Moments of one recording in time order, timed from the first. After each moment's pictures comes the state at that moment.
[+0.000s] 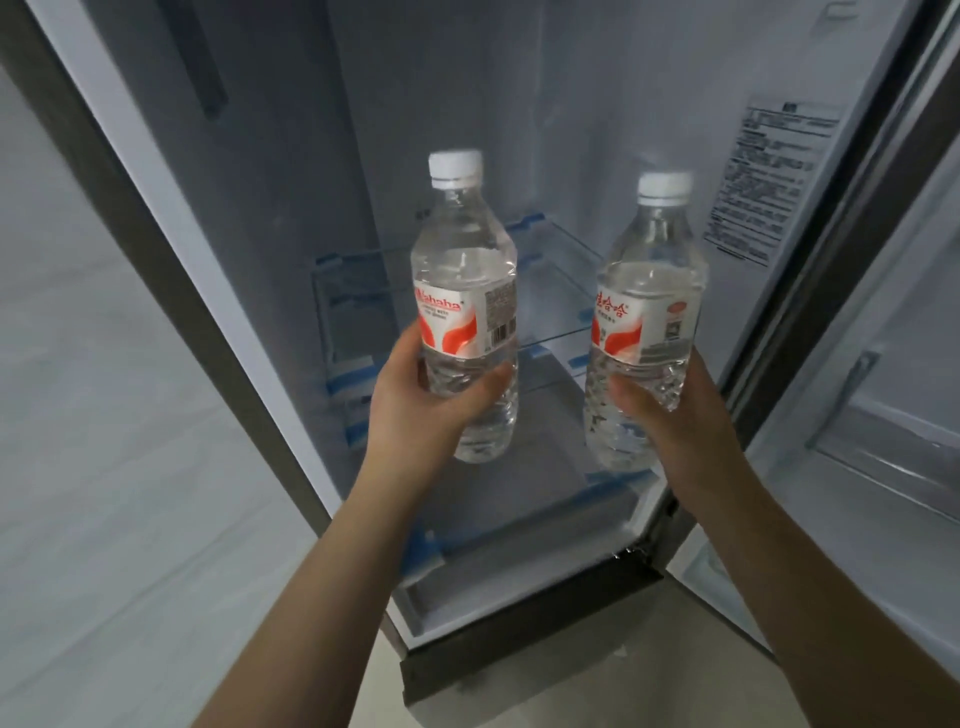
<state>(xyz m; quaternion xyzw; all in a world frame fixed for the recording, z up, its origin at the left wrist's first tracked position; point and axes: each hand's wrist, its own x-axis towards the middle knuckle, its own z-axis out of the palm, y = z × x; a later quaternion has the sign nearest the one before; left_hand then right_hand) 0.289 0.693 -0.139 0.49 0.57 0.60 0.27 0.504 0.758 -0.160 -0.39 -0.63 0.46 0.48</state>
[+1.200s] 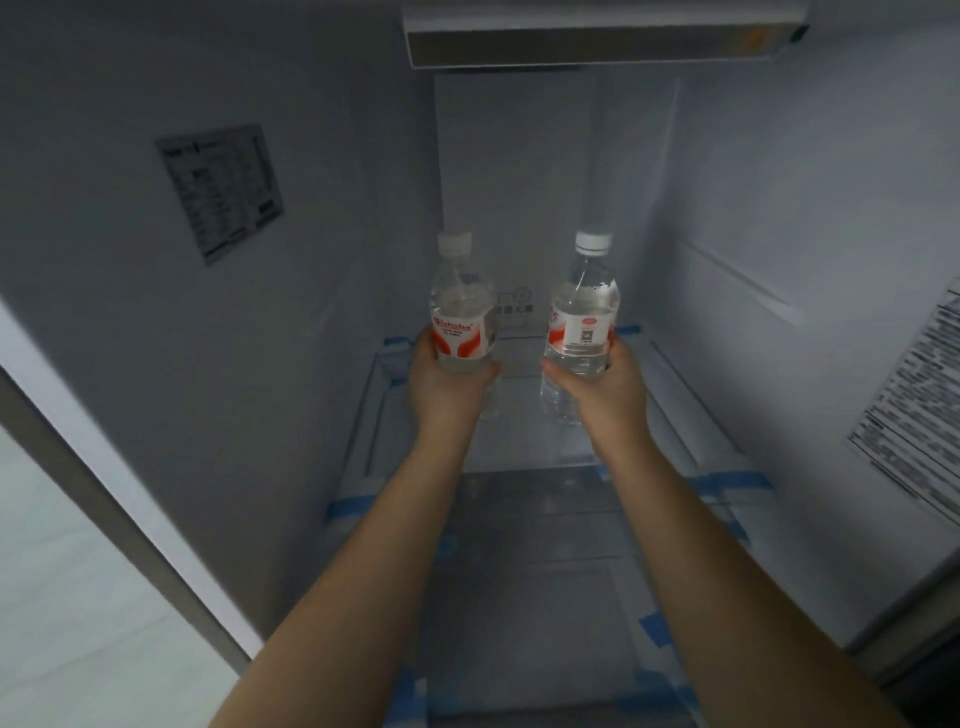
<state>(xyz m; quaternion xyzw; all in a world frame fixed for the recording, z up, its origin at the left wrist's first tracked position) 0.216 0.910 -0.138 0.26 0.67 0.68 0.12 0.348 1.003 -0.152 -0.35 -0.65 0.46 0.50</state>
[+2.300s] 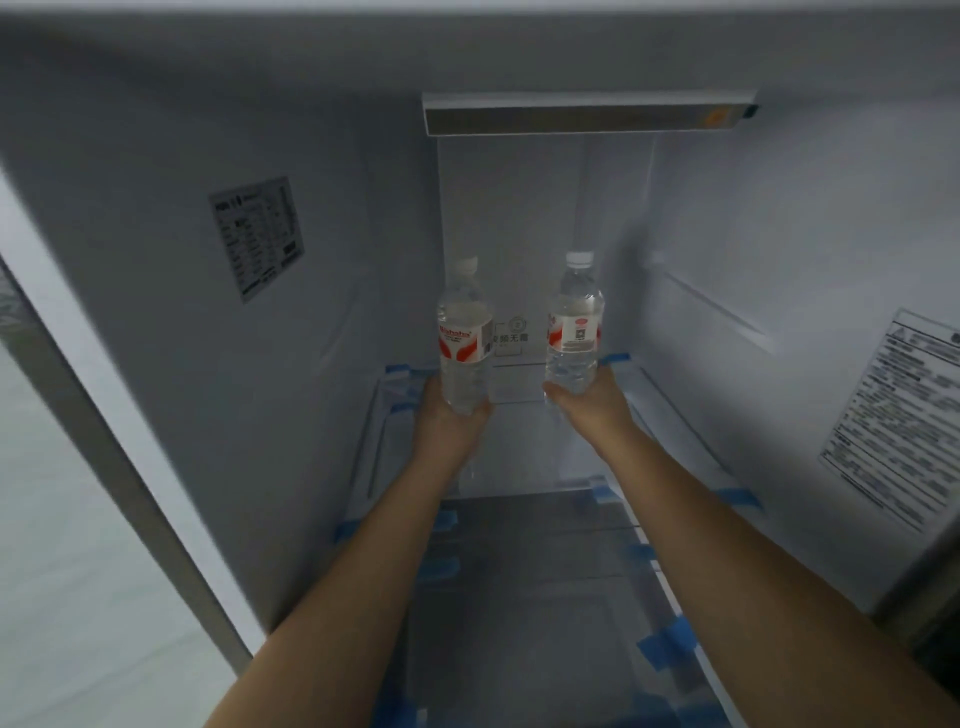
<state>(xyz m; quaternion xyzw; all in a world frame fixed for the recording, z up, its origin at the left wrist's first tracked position) 0.197 0.914 -0.156 0.34 0.74 0.56 0.15 0.335 1.045 -0.157 -0.43 -0.71 0.42 0.36</state>
